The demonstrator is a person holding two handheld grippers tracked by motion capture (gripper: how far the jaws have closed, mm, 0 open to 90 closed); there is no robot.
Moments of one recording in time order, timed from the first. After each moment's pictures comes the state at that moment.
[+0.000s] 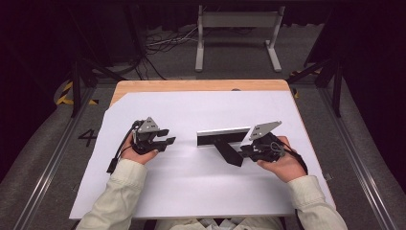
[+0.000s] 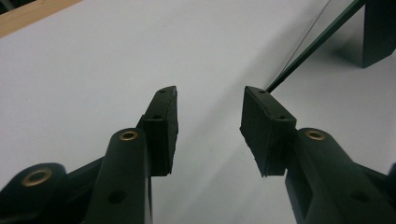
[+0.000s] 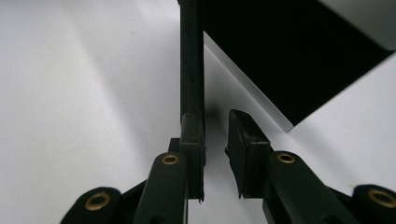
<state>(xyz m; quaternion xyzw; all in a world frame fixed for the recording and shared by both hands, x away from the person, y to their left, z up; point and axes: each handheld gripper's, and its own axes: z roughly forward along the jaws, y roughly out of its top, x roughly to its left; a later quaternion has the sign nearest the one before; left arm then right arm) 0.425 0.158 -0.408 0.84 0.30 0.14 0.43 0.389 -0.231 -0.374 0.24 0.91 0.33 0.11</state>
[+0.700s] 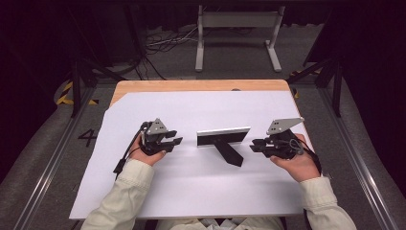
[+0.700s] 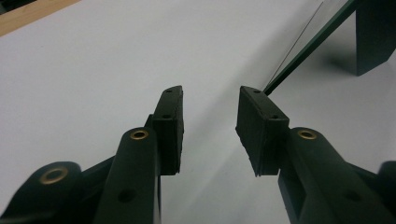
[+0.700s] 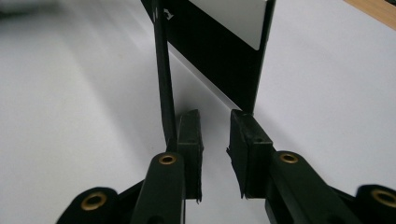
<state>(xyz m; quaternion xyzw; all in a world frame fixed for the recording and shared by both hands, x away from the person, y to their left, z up) 0.425 0.134 -0.415 0.84 0.30 0.15 0.43 0.381 -0.266 -0.351 0.27 0.88 0.37 0.13</state>
